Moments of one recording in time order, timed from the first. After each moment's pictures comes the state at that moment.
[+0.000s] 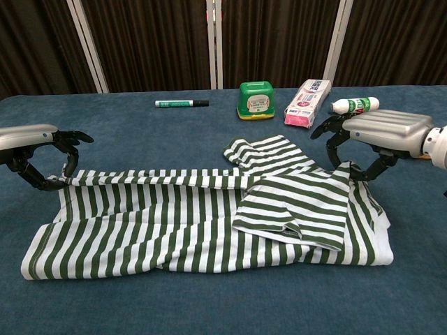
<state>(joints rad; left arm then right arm) -0.65 -1.38 -0.08 -1.34 1.20 0.75 -0.13 0.73 -1.57 0.02 -0.98 -1.60 0.97 0.22</state>
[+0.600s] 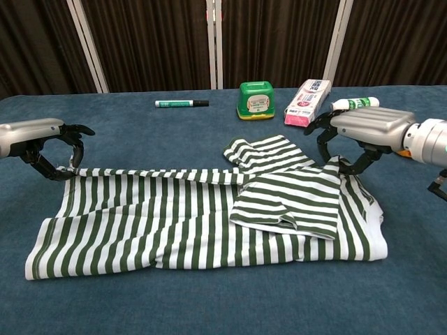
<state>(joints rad) -0.67 -1.46 -0.12 -1.21 1.15 0.73 -0.13 0.78 -1.63 0.05 -0.91 -1.55 0.92 0.19</state>
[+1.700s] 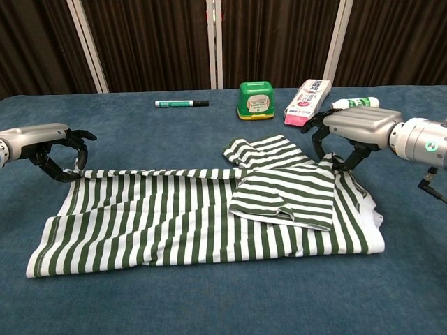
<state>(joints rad) -0.69 -1.53 -0.15 -1.10 1.13 0.66 -0.17 0.82 -1.72 0.05 -0.75 -1.54 0.88 0.23</state>
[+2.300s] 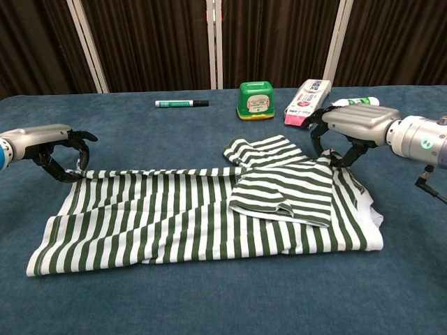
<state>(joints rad) -0.70 -1.54 -0.16 -1.09 1.09 0.64 -0.14 0.83 -1.75 0.05 -0.69 -1.53 0.89 0.26</state>
